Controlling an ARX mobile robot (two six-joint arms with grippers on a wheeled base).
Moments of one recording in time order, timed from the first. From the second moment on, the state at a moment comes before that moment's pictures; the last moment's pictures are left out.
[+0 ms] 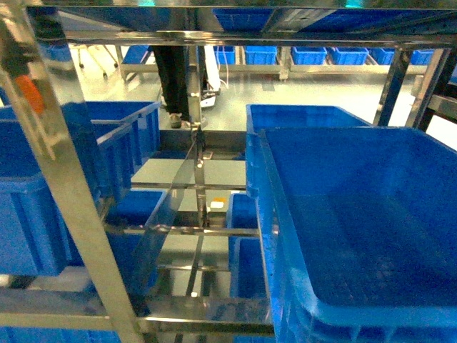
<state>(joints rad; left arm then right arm) 0.00 0.01 0.02 -0.01 0.00 0.00 0.00 0.00 0.01 -0.01 0.00 0.01</state>
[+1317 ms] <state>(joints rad) 0.00 0.01 0.02 0.00 0.00 0.00 0.00 0.00 0.01 0.00 0.00 0.01</state>
